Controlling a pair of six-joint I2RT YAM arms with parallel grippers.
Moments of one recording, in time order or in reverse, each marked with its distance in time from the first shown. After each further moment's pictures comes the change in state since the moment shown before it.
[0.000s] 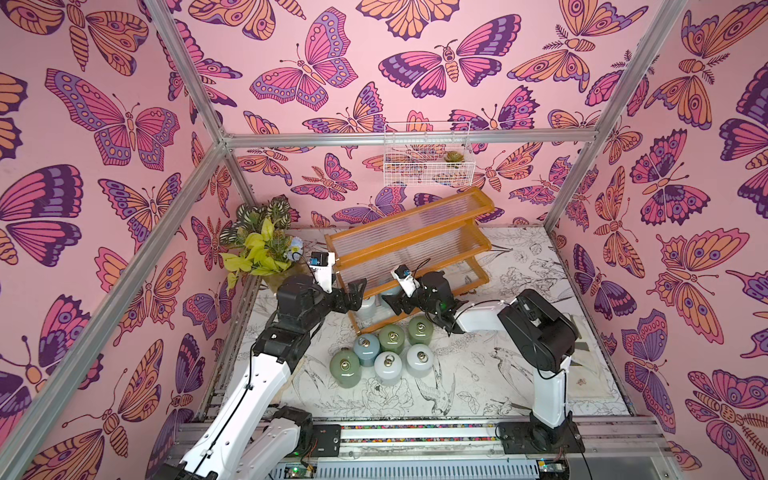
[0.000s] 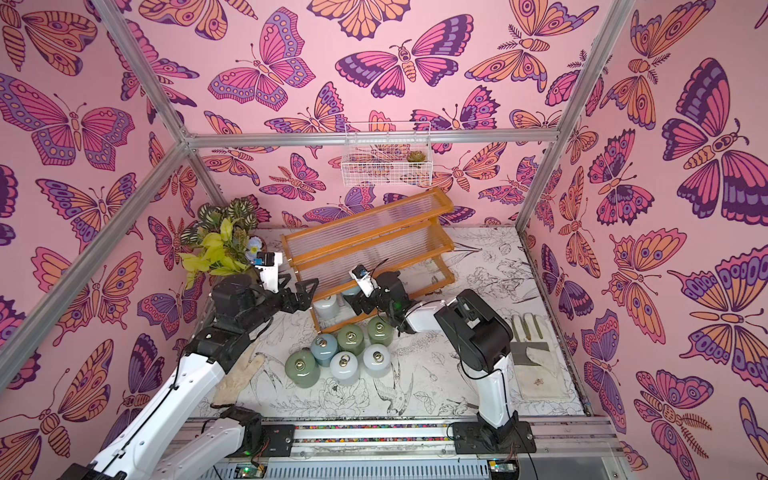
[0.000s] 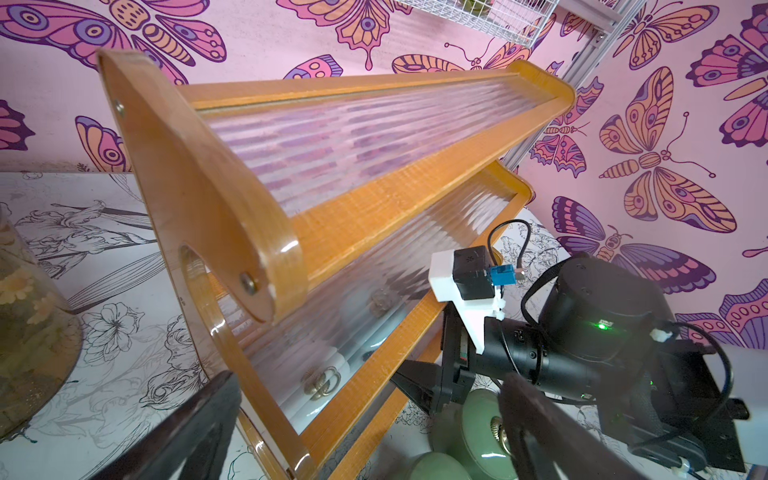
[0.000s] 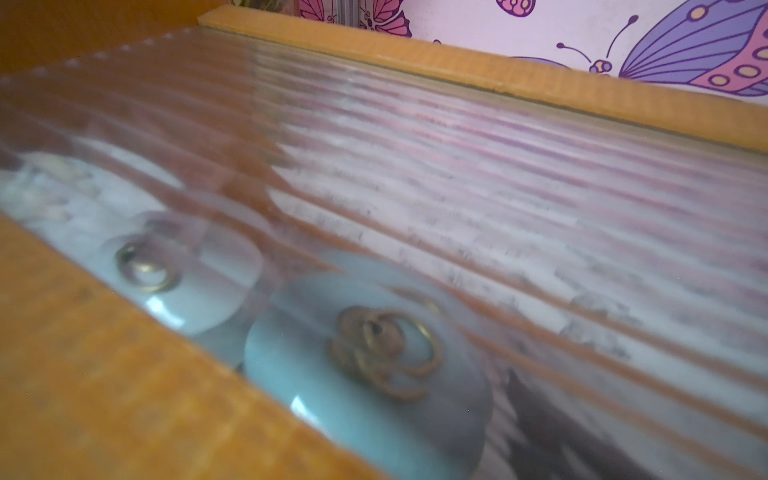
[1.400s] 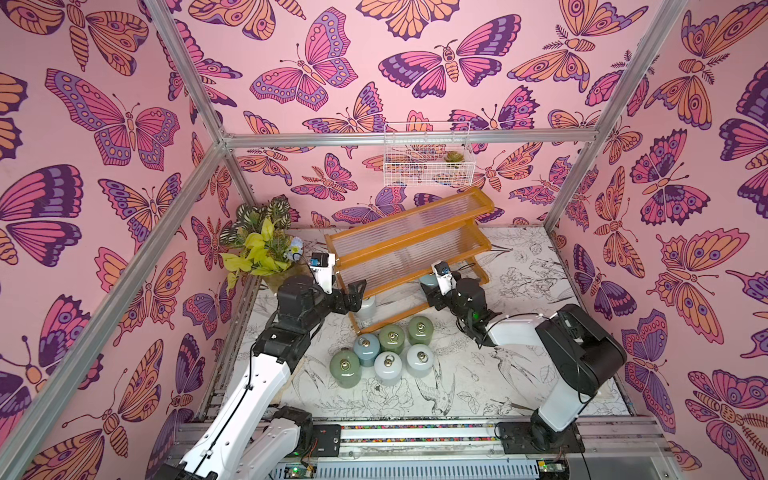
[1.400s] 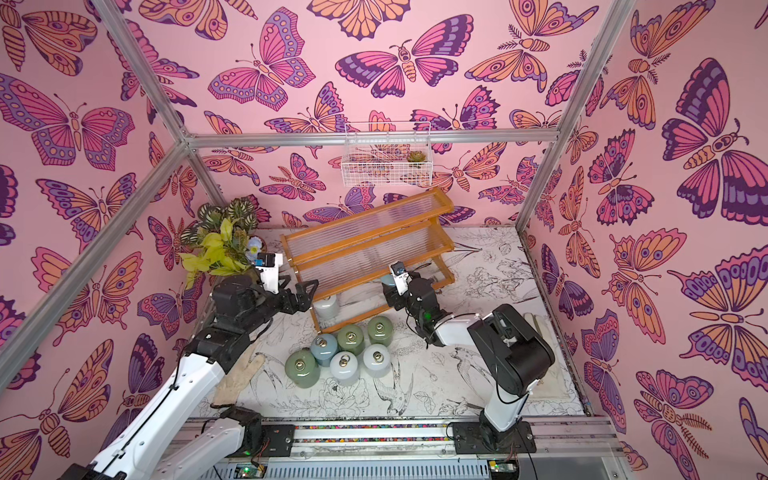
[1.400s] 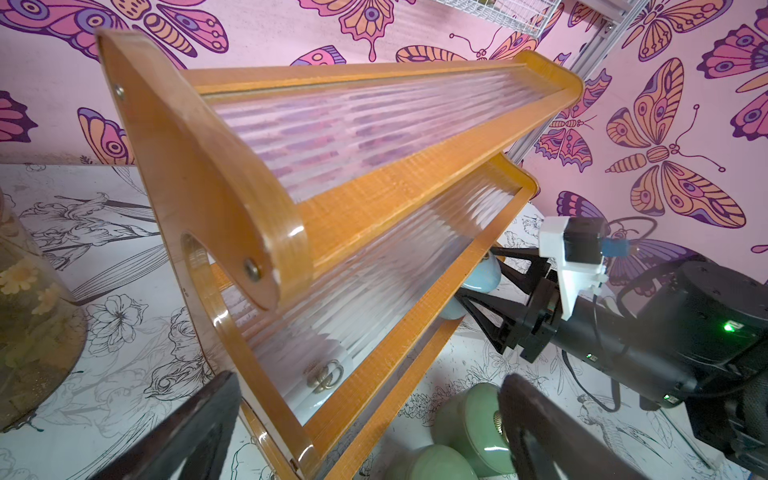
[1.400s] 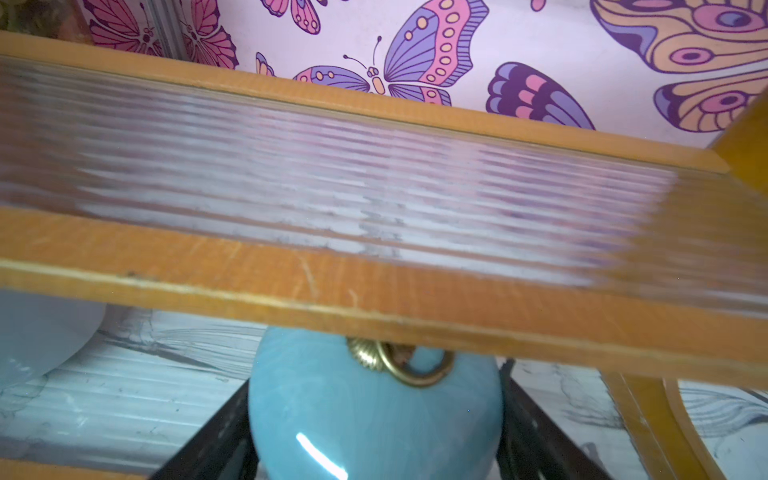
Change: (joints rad) left arm 0.001 0.003 0.000 -0.019 -0.004 0.005; right arm -0.118 -0.288 -0.331 0.110 0.305 0.009
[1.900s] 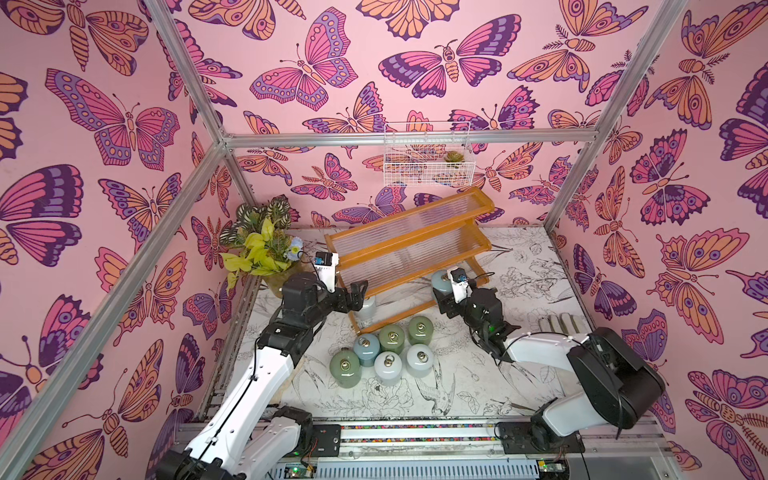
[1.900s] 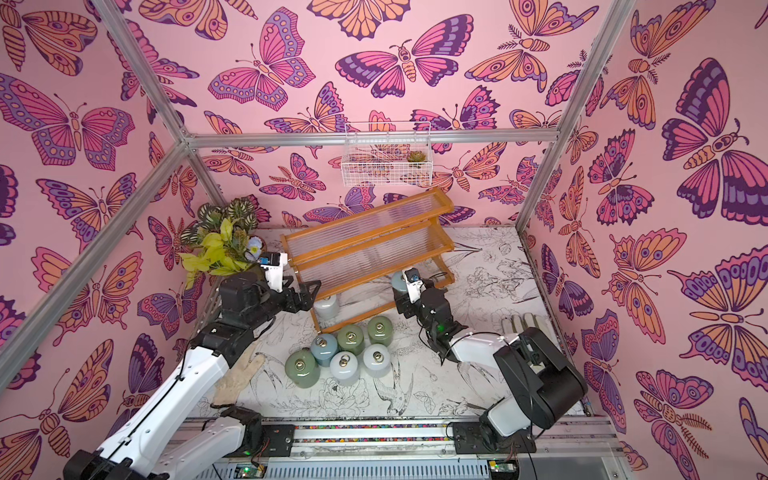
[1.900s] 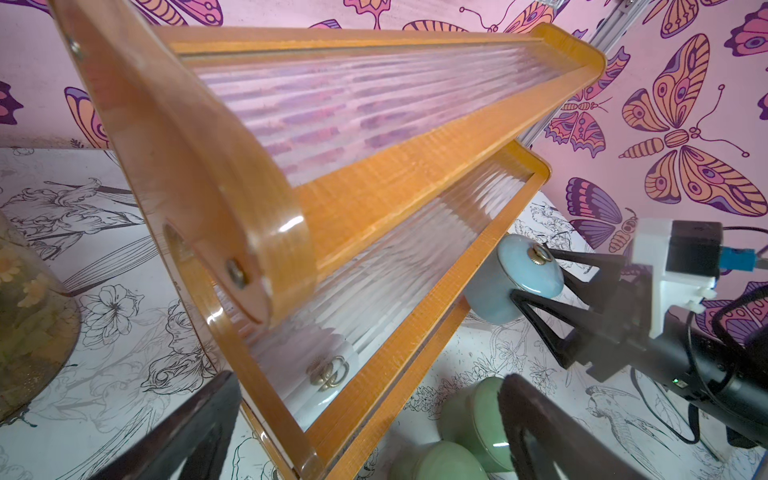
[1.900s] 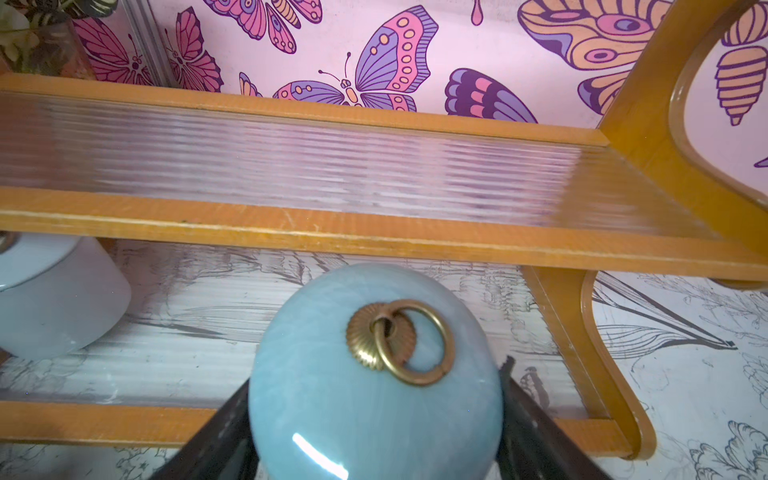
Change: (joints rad) left arm 0.000 0.053 0.013 0.000 0.004 0.010; right arm 0.010 -0.223 -0.163 -0.040 0.041 0.065
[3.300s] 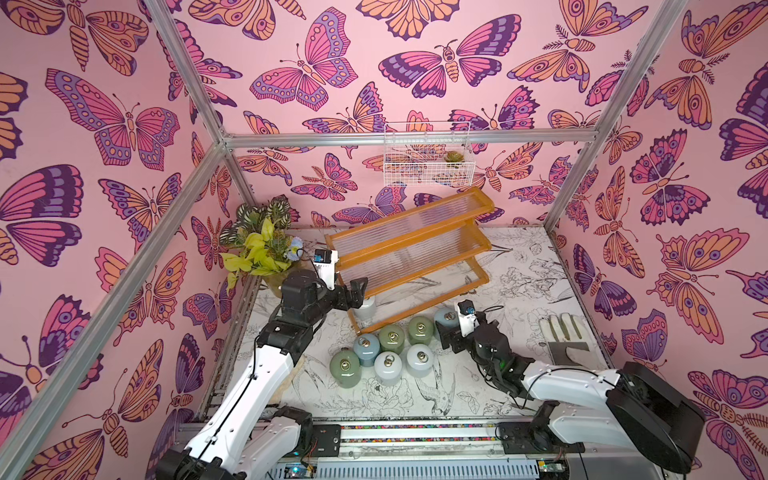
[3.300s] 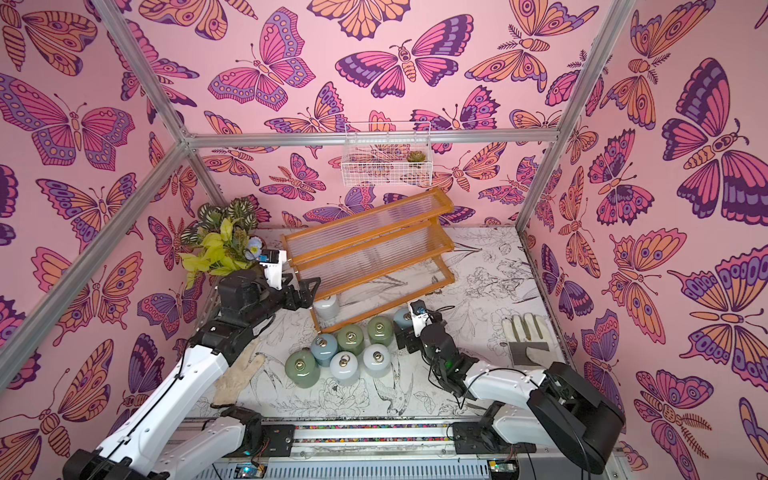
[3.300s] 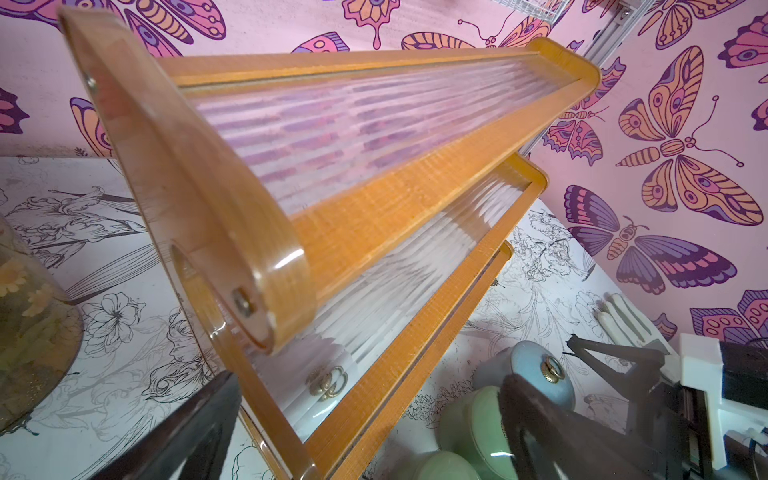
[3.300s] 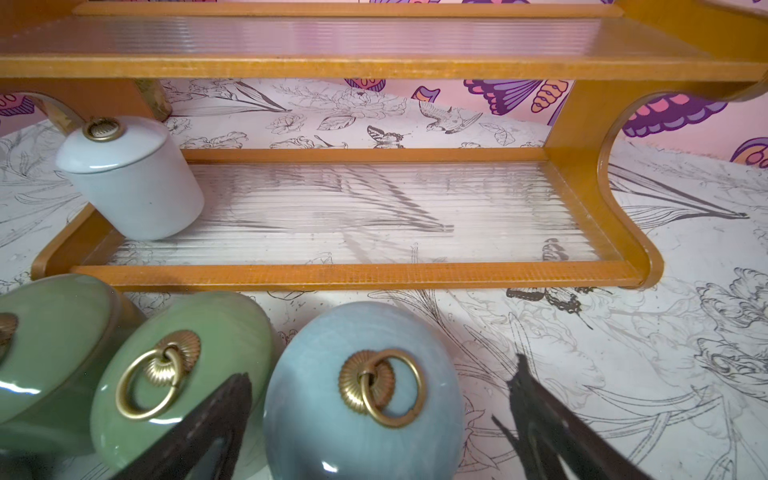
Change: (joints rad) left arm 0.000 0.005 0.016 0.000 -0.005 -0.010; right arm 0.201 -0.266 -0.250 -0.122 0.182 0.162
